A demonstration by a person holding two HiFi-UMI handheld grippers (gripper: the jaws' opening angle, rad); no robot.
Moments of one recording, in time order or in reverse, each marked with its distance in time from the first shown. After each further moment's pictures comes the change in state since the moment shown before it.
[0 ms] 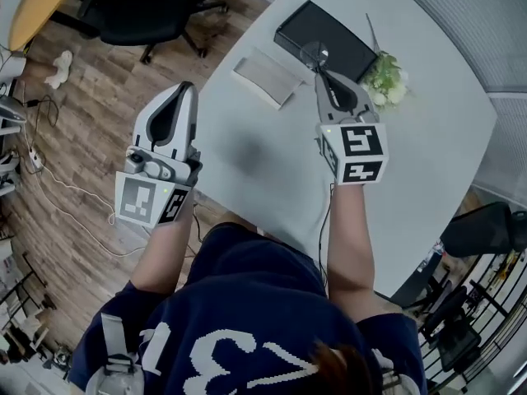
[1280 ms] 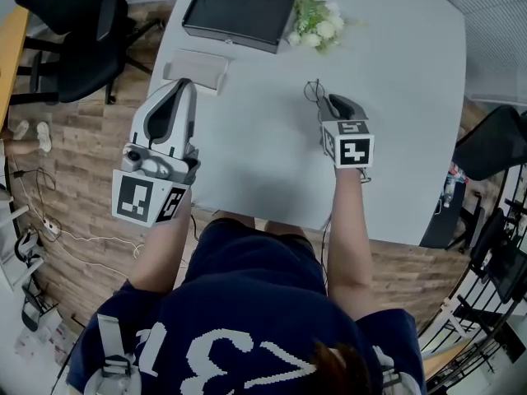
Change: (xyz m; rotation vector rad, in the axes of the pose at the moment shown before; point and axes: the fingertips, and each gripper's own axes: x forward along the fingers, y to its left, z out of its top) left arm 0.070 -0.141 -0.028 -0.017 0.049 -0.375; right arm -0.125 -0.092 -0.238 0.363 0.378 -0.315
